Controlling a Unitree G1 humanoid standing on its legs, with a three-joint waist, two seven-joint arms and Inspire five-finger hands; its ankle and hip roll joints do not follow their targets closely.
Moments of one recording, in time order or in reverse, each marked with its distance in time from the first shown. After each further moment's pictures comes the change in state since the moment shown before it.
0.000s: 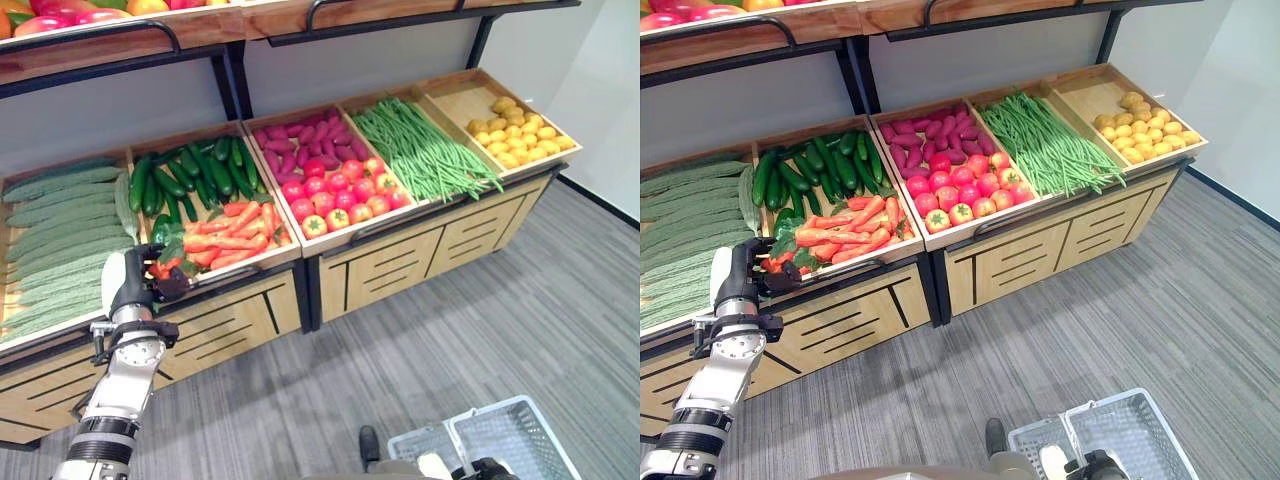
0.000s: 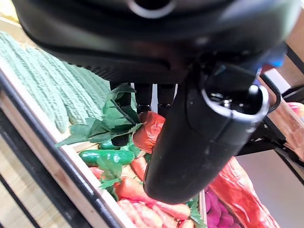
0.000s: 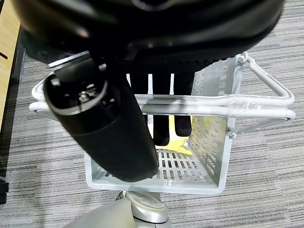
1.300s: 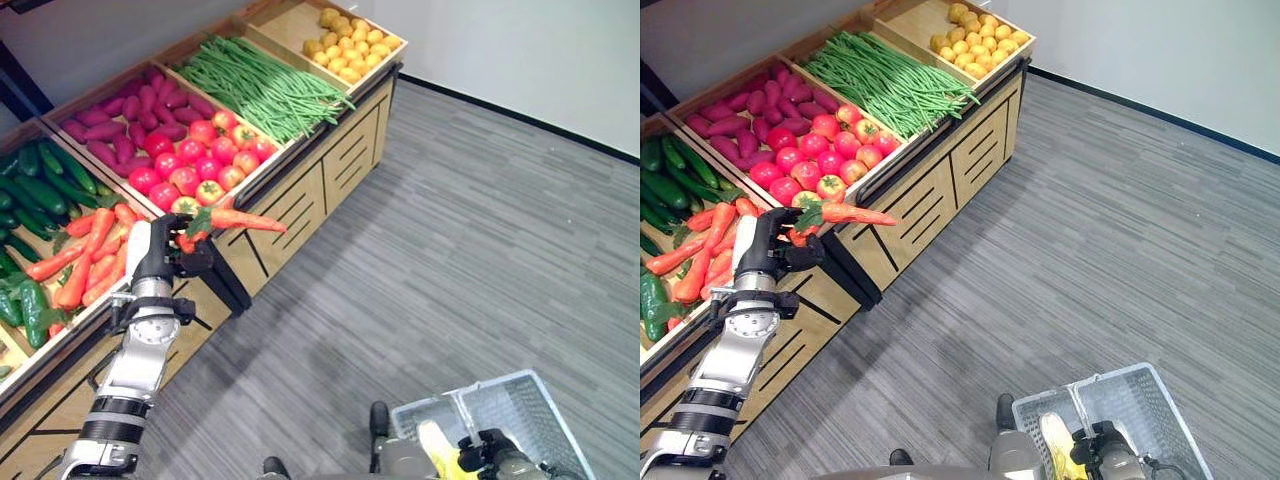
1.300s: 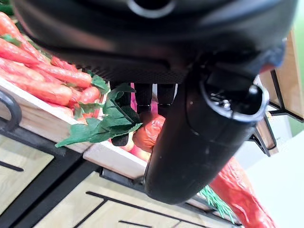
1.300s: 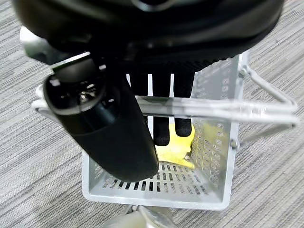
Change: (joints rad) left arm -0.108 -0.029 -0.063 -0.074 0.037 -0.006 -0.072; right arm -0.026 -0.049 -0.021 -0.096 0.002 -0.002 -0.039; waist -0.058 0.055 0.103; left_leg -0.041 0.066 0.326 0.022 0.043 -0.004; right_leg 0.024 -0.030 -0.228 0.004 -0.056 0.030
